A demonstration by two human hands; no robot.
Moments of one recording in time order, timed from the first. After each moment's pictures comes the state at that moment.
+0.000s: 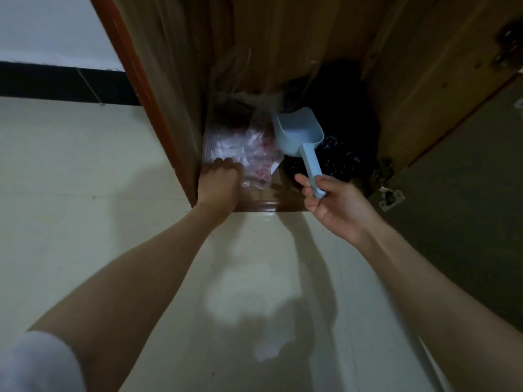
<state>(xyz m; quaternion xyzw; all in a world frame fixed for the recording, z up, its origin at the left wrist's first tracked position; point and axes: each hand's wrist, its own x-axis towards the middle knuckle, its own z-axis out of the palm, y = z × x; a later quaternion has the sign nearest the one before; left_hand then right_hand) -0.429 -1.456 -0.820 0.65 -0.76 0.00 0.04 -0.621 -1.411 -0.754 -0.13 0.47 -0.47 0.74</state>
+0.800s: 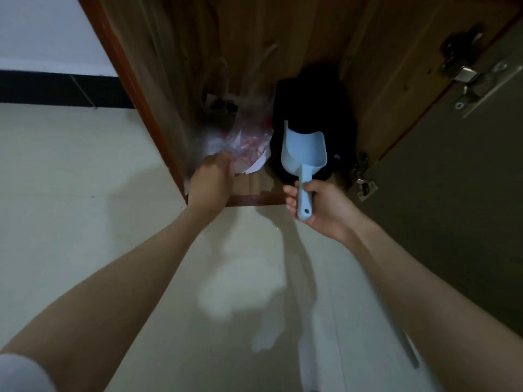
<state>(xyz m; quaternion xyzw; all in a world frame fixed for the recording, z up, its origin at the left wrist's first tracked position) -0.434 -1.435 -0.792 0.66 -0.69 -0.10 0.27 -0.626 -1.390 -0.739 -0.14 0.54 -0.39 0.73</state>
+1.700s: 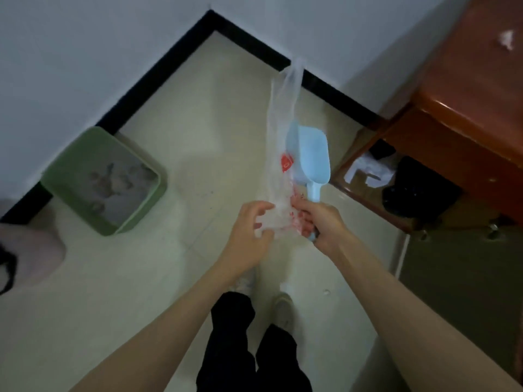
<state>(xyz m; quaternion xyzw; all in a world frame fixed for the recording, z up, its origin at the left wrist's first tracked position) -0.298 -1.085 -0.394 0.76 -0.33 -0.37 0.43 -0.393 -1.204 -0.389 -0.28 0.59 -0.08 0.75</state>
